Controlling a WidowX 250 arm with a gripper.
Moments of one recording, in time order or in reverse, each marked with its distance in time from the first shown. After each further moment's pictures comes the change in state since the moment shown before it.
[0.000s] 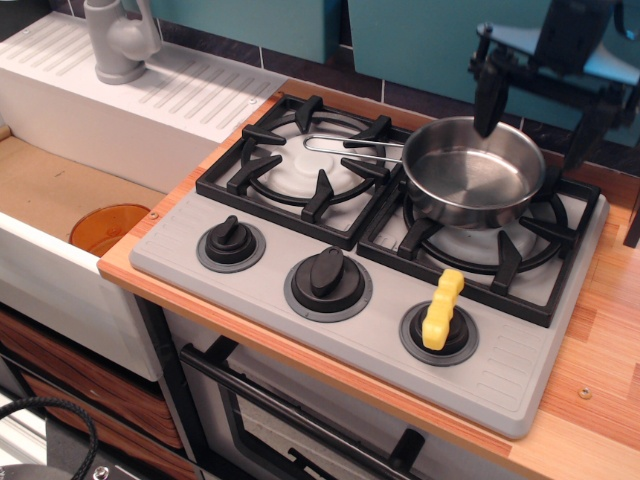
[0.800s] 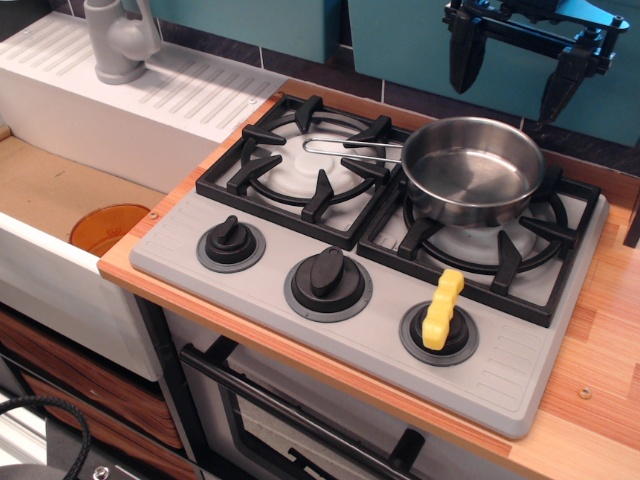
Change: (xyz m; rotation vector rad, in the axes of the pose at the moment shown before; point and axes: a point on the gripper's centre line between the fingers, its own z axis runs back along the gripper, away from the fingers) arm 0.002 0.014 0.021 -0.017 0.007 -0.056
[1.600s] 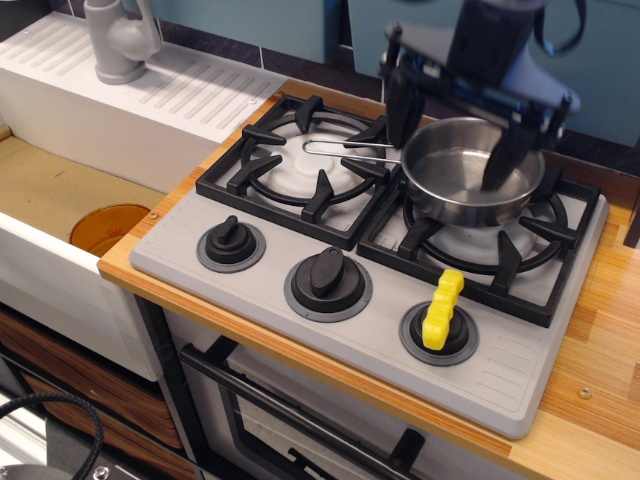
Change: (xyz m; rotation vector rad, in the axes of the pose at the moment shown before) arm -0.069 0.007 -0.007 0.104 -0.112 0.070
